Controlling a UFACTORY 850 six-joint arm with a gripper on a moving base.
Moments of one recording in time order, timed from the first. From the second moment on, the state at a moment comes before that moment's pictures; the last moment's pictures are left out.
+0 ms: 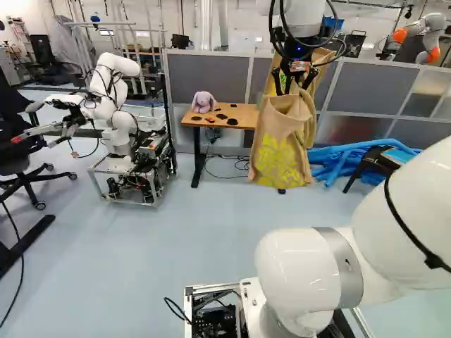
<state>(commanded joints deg) -5.1 16.1 -62.9 -10.6 -64.6 25.3</state>
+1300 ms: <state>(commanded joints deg) -5.1 16.1 -62.9 -10.6 -64.6 25.3</state>
